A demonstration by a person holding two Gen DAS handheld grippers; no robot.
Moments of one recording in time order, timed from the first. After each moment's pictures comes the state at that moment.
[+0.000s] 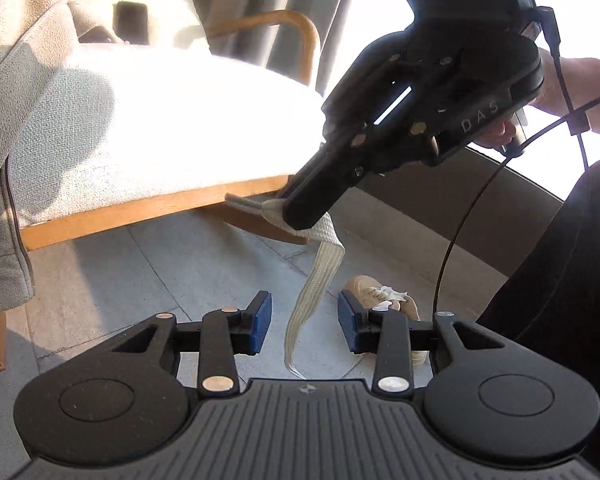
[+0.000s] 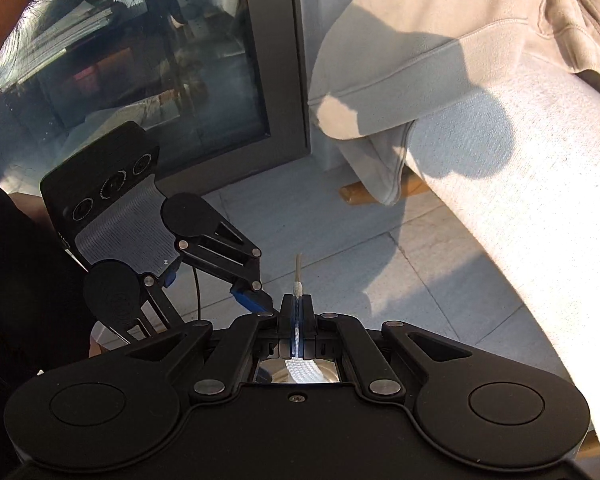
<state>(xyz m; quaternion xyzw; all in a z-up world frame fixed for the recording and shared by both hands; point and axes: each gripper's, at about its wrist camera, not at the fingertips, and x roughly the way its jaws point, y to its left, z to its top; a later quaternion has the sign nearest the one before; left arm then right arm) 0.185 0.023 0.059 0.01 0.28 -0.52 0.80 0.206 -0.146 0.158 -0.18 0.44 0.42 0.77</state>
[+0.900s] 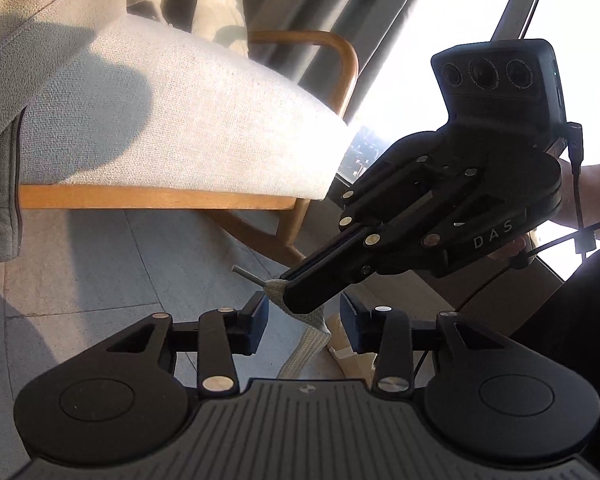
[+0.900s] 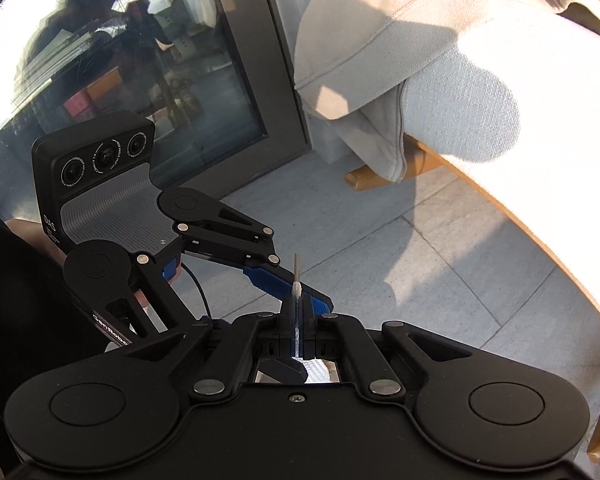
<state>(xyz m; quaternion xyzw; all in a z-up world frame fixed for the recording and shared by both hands) 0.210 0.019 0.054 -0.08 0.30 -0.50 0.81 0.208 -0.155 0.134 -0.10 0.45 0.42 0.78</state>
